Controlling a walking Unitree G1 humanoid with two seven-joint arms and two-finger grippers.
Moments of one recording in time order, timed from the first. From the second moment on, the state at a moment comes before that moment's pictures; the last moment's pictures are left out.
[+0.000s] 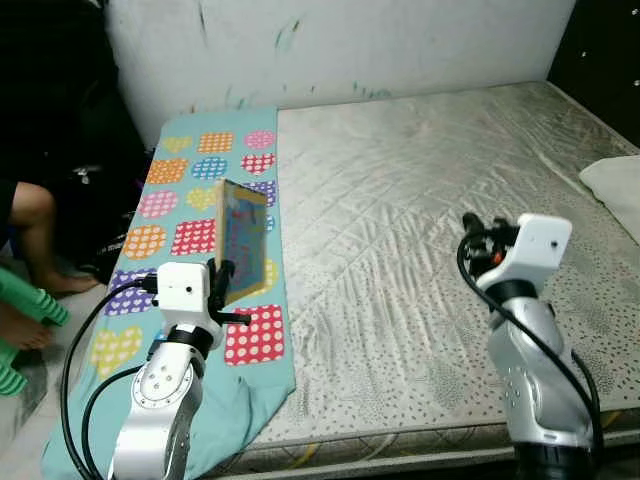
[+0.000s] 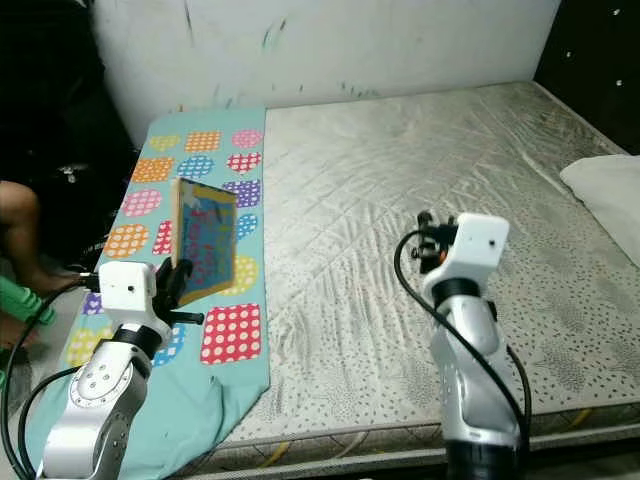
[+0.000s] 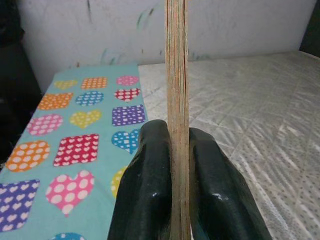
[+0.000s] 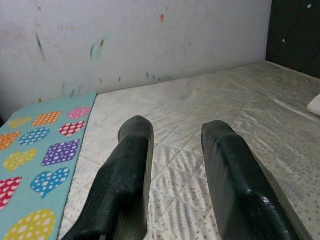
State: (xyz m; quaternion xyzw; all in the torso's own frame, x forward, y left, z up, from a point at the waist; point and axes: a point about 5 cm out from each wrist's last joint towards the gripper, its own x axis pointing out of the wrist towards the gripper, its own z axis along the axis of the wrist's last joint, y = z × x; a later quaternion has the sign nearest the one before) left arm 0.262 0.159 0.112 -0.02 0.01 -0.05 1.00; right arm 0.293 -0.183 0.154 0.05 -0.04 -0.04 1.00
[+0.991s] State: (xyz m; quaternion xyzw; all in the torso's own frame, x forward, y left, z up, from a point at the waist) left arm 0.258 0.150 0.121 -0.05 0.02 -0.06 1.00; right arm 0.282 -0.180 0.148 0.05 -0.03 -0.03 1.00
